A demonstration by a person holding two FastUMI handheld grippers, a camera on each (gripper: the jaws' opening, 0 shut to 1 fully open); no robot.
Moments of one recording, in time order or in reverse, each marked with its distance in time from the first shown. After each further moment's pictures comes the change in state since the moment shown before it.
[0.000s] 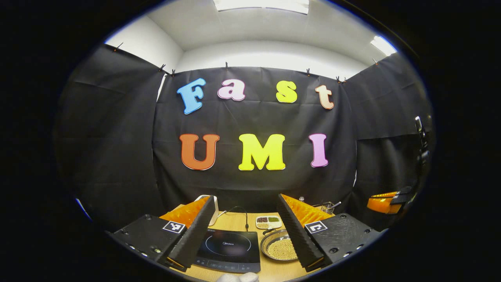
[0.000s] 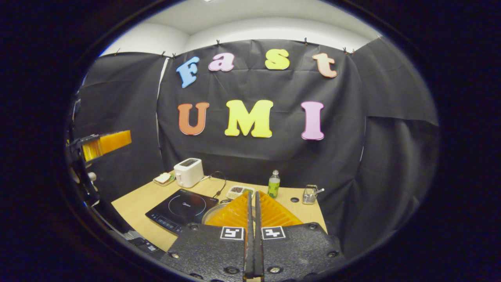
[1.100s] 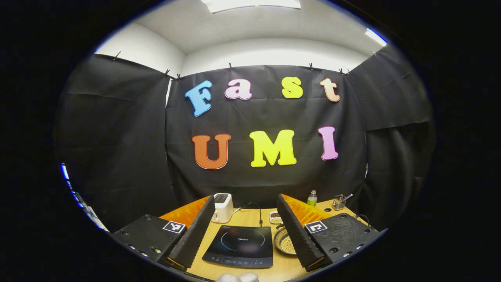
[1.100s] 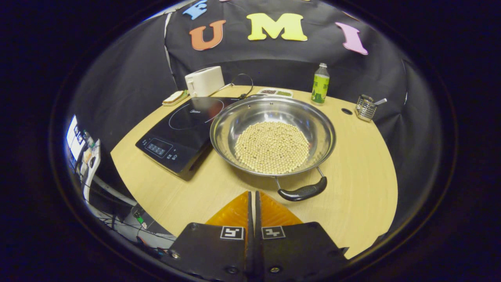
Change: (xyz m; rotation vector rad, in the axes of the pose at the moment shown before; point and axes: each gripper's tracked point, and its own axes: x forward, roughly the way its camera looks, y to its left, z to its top) left arm -0.027 0.016 -0.003 0.066 0.027 0.093; right arm 0.095 0.070 -0.284 0.018 0.582 0.179
